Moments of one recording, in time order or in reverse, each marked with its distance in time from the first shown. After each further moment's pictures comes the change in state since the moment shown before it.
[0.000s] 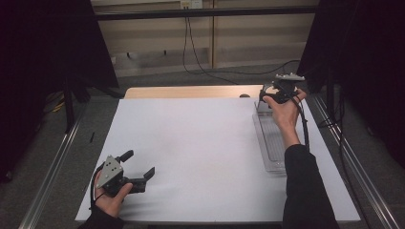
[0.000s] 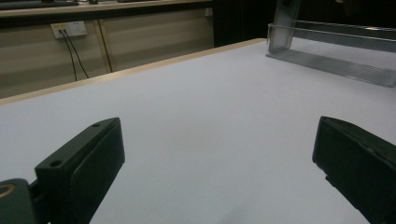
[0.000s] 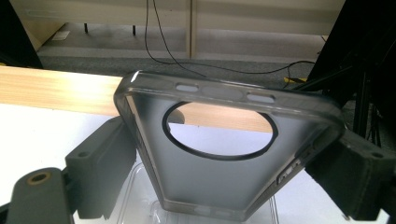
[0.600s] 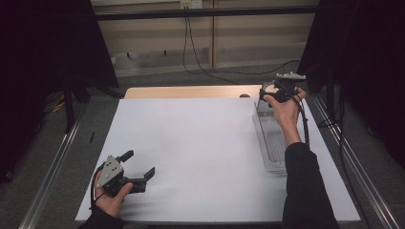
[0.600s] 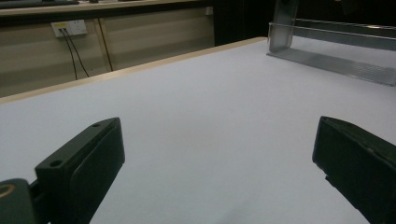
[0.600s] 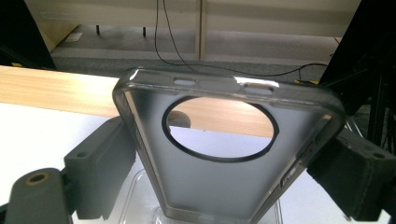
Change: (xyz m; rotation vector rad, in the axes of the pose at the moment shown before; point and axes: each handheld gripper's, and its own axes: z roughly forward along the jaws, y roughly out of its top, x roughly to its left) left arm 0.000 0.000 0.000 0.007 0.002 0.003; right arm -0.005 0.002 0.007 -0.007 0.045 -0.002
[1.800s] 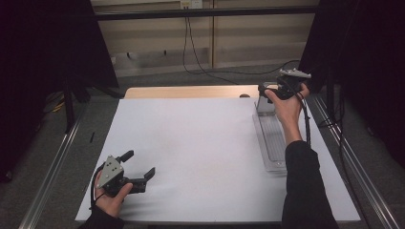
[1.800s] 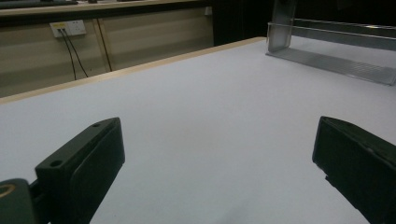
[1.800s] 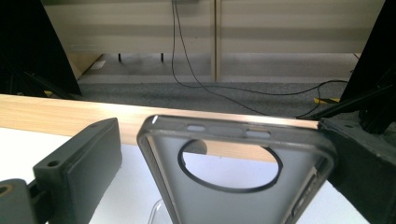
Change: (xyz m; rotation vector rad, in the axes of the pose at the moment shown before) left arm 0.000 0.000 0.000 -0.001 -0.003 -0.001; right arm -0.003 0.009 -0.004 -0.098 0.075 0.047
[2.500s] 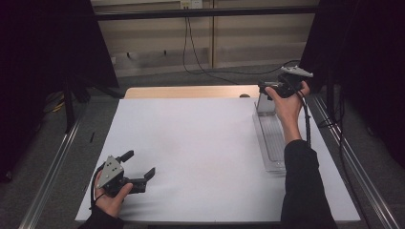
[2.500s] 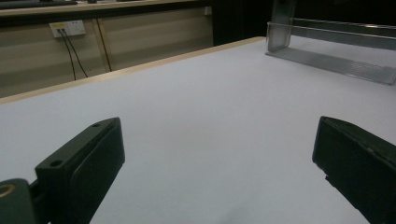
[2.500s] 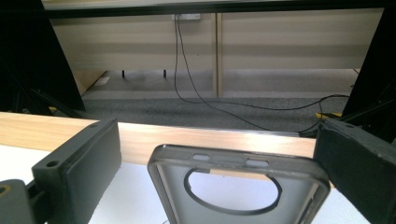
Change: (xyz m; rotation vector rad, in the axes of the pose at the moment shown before) left arm 0.000 0.000 0.000 0.000 0.000 0.000; right arm 0.002 0.007 -0.004 -0.071 0.006 0.013
